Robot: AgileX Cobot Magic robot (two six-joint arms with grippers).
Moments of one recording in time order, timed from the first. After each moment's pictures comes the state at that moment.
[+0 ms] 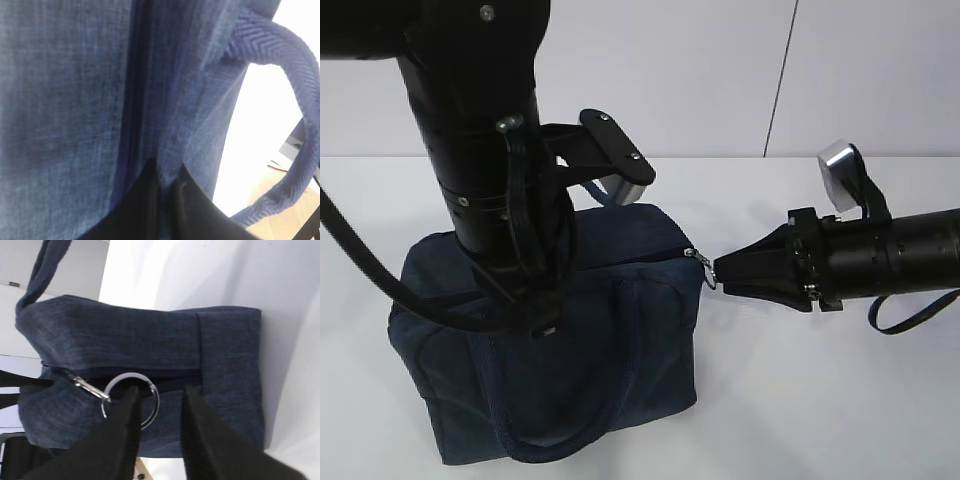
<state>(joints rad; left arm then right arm) -0.84 1.75 -1.39 0.10 1.23 0.22 0.00 1.86 -0.81 1.61 1.10 -1.31</state>
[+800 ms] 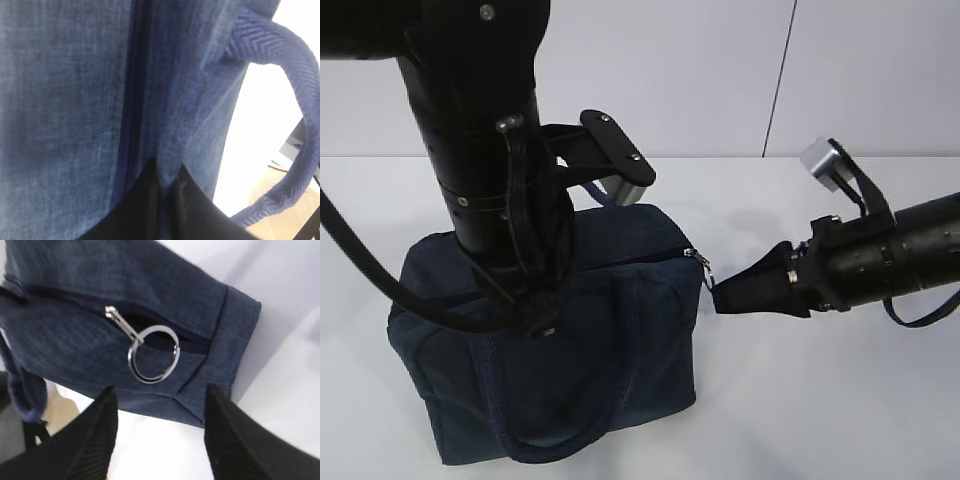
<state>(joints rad) -0.84 1.75 -1.39 0.10 1.23 0.22 0.05 1.73 -0.81 1.40 0.99 -1.47</state>
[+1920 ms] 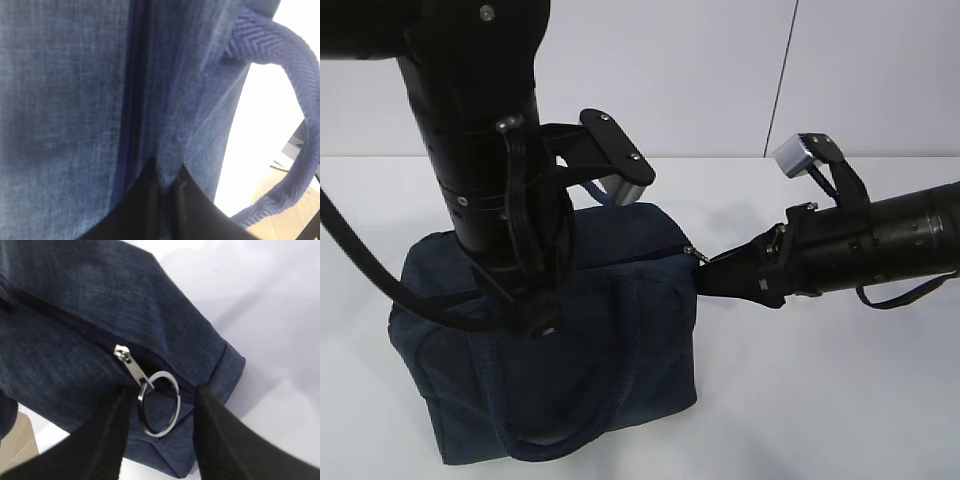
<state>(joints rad) -0.84 1.75 -1.39 0.10 1.23 0.22 0.14 1.73 -0.81 1.55 0.86 -1.76</state>
